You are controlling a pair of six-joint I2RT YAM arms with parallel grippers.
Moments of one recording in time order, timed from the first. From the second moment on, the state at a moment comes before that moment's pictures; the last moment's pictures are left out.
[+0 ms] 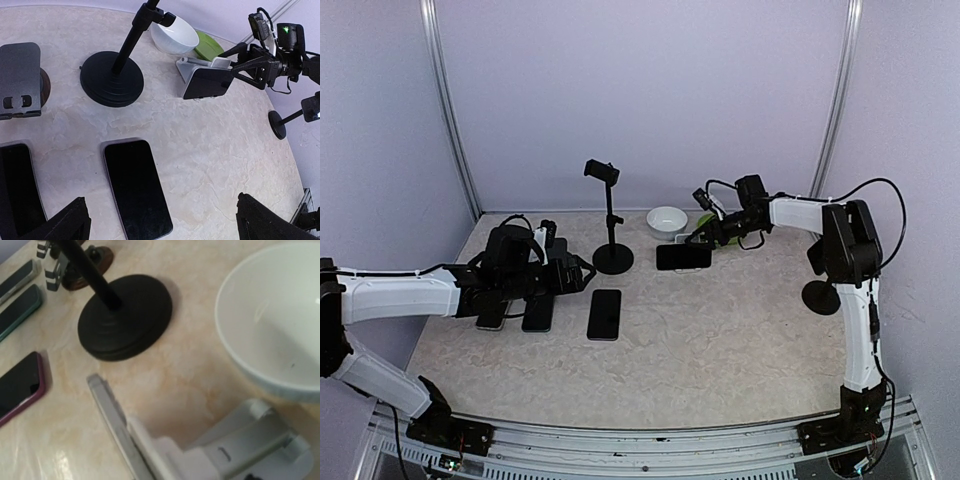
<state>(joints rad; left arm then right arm) -0.68 1.35 0.74 0.10 -0.01 -0.58 0.28 2.30 1.82 -0.36 -0.86 -0.32</state>
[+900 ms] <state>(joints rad) -0.68 1.37 0.76 0.10 -0.03 -0.60 0.32 2.25 1.58 -0.27 -0.87 -0.28</state>
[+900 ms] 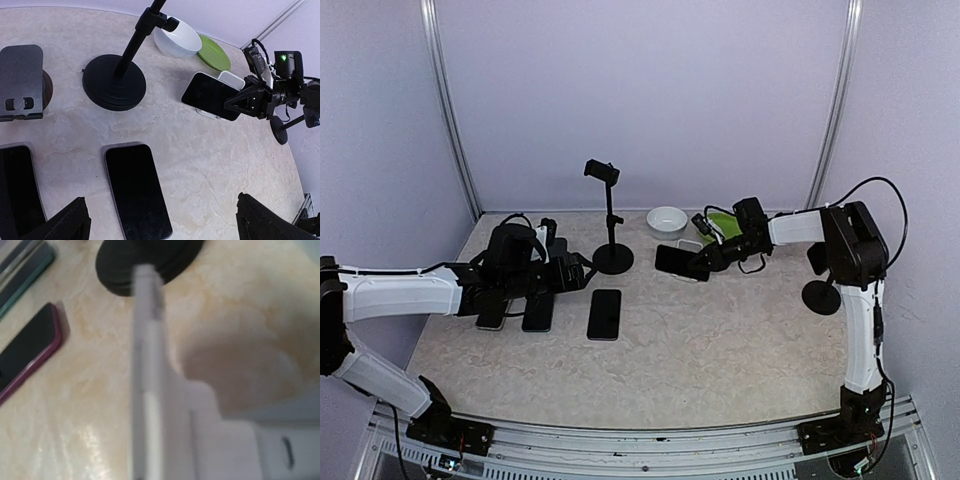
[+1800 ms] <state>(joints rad) -0.88 1.67 0.89 0.29 -0.12 -1.03 0.58 1.85 0.86 0.38 -0.55 0.26</state>
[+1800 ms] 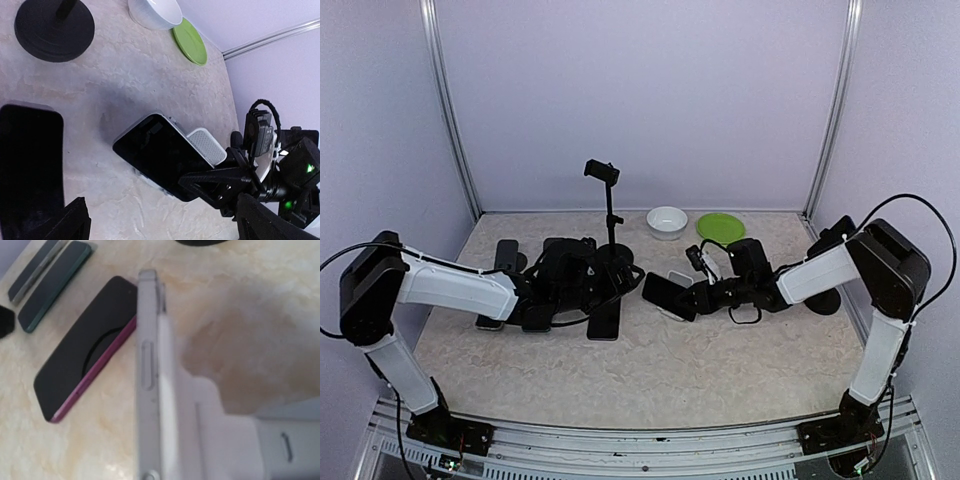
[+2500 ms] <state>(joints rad) -0.96 1.97 1.17 0.37 -0.09 -1.32 0.61 1.64 0.58 0.65 -0.42 0.42</state>
